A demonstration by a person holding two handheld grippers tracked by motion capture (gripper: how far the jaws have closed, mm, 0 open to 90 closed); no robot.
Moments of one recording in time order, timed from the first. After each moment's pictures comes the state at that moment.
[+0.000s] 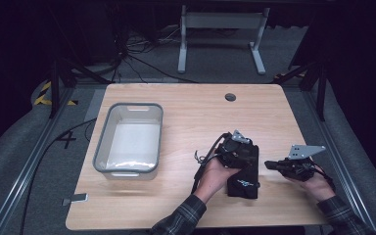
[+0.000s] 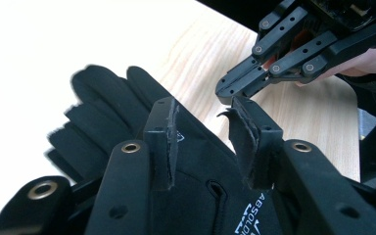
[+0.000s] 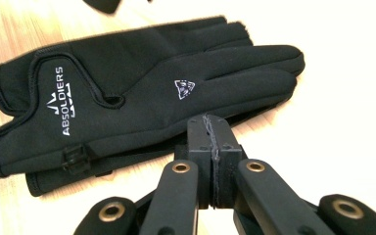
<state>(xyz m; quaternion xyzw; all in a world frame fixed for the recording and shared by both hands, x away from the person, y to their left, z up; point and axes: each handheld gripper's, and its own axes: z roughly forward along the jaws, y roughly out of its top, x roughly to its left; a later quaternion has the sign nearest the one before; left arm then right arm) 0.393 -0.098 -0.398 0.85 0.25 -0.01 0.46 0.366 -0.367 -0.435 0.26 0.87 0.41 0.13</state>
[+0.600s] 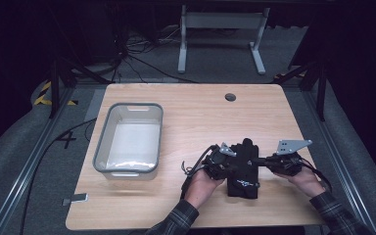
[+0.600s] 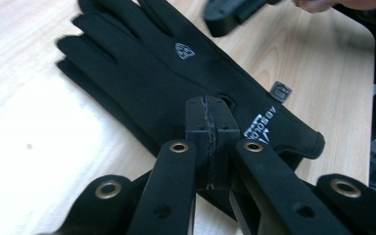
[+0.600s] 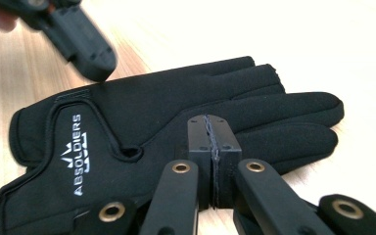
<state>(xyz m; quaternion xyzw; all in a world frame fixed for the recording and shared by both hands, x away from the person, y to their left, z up) 0.371 -0.070 -0.427 0.87 0.26 -0.02 0.41 0.382 -0.334 -0.431 0.23 0.87 0.42 0.10</state>
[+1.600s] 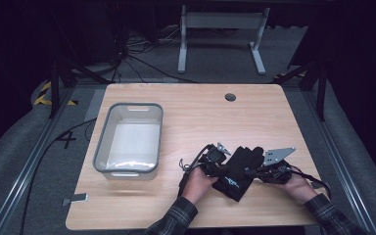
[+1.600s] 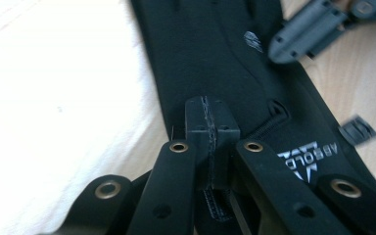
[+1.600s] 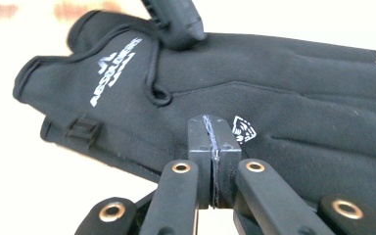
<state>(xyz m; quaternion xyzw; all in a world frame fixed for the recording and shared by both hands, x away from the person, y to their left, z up) 0.394 -0.061 -0.448 0.89 0.28 -0.01 0.36 0.371 -0.308 -0.454 0.20 0.90 0.38 0.05</state>
